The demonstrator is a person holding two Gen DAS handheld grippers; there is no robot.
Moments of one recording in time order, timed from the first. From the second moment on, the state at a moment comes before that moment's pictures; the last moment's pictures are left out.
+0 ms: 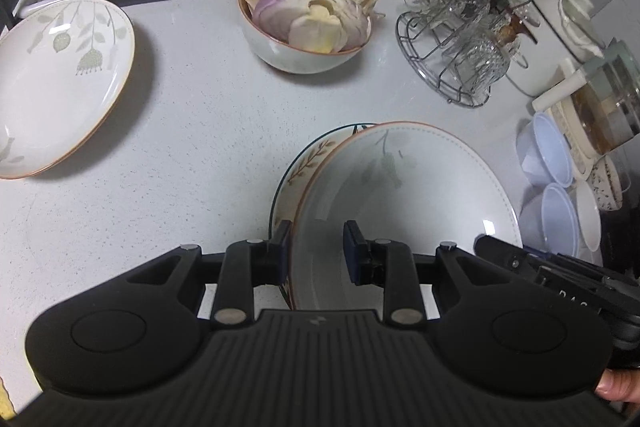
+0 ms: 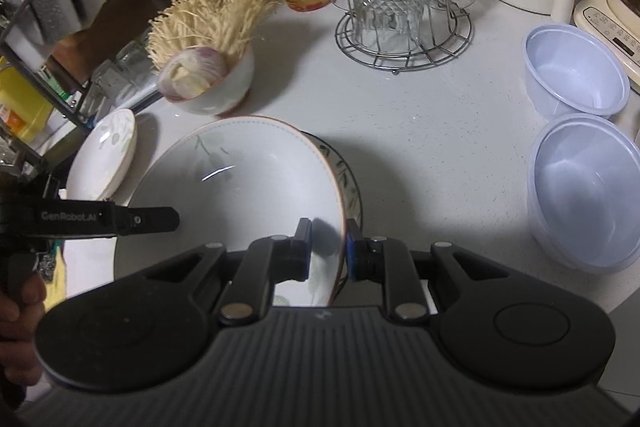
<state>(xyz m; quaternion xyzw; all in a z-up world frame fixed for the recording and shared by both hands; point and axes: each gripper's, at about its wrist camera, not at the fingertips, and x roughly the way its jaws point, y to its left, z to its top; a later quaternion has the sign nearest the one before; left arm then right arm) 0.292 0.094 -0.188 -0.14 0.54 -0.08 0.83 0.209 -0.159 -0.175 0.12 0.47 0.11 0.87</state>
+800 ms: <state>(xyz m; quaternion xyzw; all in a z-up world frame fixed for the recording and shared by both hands) 0.313 0.061 -0.201 -0.08 0.57 -0.05 0.82 0.224 -0.163 -0.191 0.10 0.46 0.08 0.88</state>
